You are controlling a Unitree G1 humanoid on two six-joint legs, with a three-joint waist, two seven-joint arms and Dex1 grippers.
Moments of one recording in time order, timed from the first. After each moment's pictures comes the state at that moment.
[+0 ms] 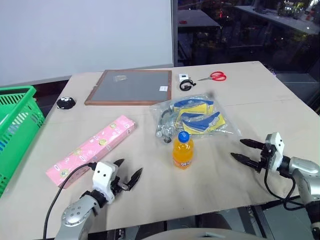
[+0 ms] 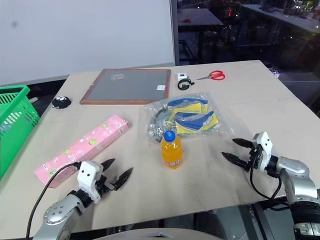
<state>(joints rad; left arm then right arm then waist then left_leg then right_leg) 0.42 0.41 0.15 -0.26 -0.31 0.13 -0.60 -0.07 -0.62 -0.13 0.24 0.43 0.12 1.13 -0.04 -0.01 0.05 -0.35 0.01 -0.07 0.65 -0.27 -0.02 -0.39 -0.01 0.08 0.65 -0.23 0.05</state>
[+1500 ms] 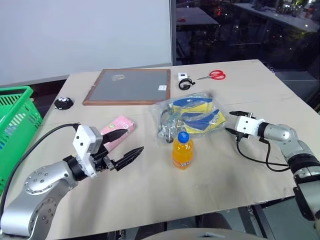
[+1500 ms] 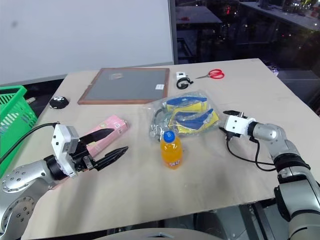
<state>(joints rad) 0.26 0.72 0.37 -0.59 -0.70 0.48 -0.78 -0.66 -0.62 0.20 0.95 -0.30 -0.67 0.66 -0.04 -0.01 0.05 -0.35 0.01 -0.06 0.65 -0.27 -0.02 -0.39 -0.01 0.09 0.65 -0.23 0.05</state>
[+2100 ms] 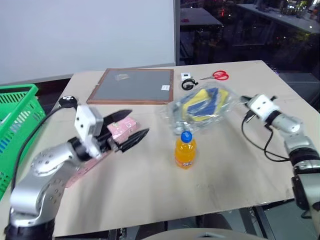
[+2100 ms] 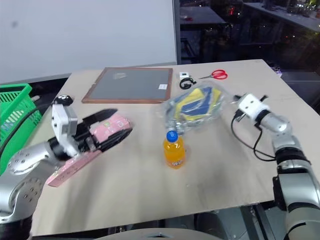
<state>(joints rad) -0.05 0.69 0.30 -0.52 -0.73 0.49 -0.76 -0.73 -0.69 -0.01 1.01 -0.13 -0.59 0.47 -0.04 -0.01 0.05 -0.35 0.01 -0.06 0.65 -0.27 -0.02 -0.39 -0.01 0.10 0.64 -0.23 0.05</state>
